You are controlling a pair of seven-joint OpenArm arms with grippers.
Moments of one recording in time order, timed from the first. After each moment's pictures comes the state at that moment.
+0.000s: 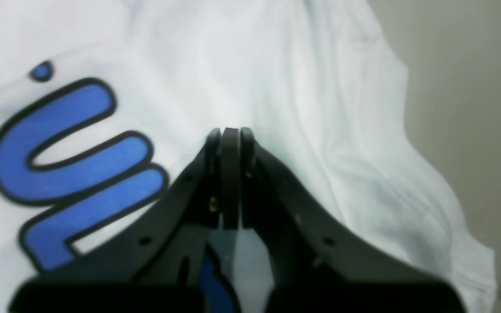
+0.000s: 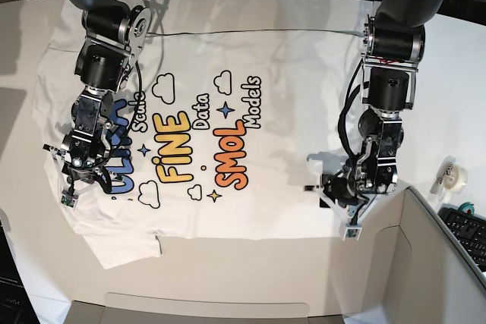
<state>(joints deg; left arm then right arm) -34.8 -11.3 6.7 52.4 -18.3 -6.9 41.8 29.4 2.5 23.5 60.2 -16.3 -3.9 -44.0</state>
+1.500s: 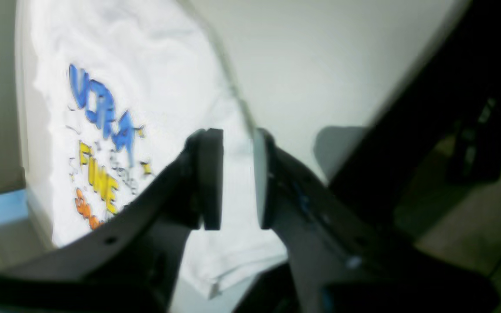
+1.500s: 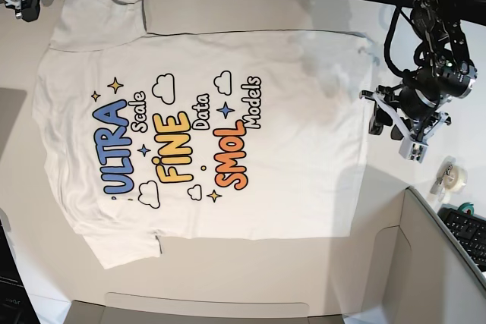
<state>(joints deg) 3.8 -20.1 -17.7 112.6 -30.4 -18.4 68.2 -27.0 -2.2 71.3 111.8 63.6 -3.4 -67.9</state>
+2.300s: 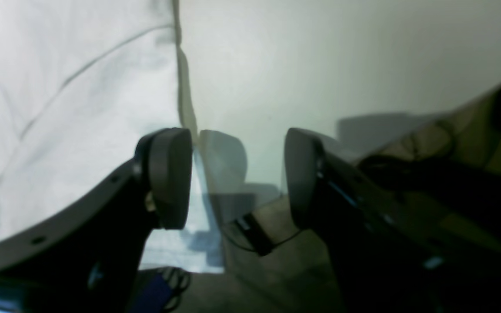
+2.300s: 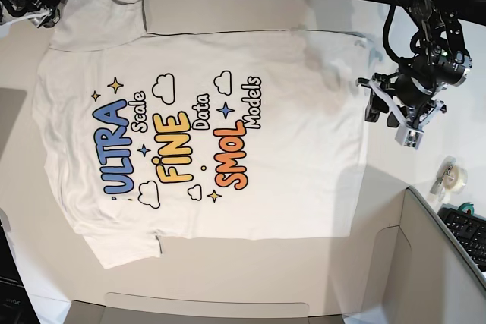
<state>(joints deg) 8.0 -20.0 -17.3 112.6 -30.4 -18.6 65.0 -28.2 9.8 52.9 105.7 41.8 13.1 -69.3</state>
